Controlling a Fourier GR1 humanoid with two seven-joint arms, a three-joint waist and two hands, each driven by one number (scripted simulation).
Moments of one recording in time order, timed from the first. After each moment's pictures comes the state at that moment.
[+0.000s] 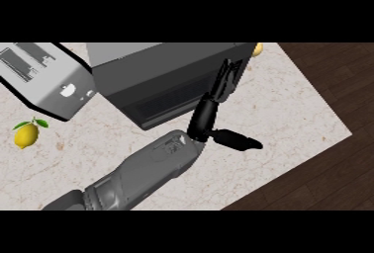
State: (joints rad) left arm -0.94 0.00 -0.94 -0.78 0.82 0.65 -0.66; right arm 0.24 -0.46 -0.18 -1.97 -0.66 0.49 -0.35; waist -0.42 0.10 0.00
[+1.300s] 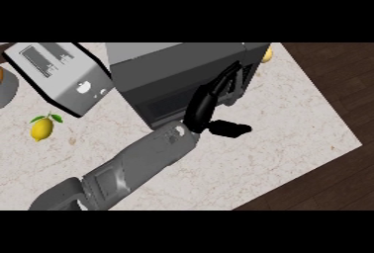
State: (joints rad) left arm -1.05 0.03 -1.06 -0.66 0.78 0.73 -0.66; right arm 0.23 -0.51 -0.21 -1.99 -0.75 0.49 -0.30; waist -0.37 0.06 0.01
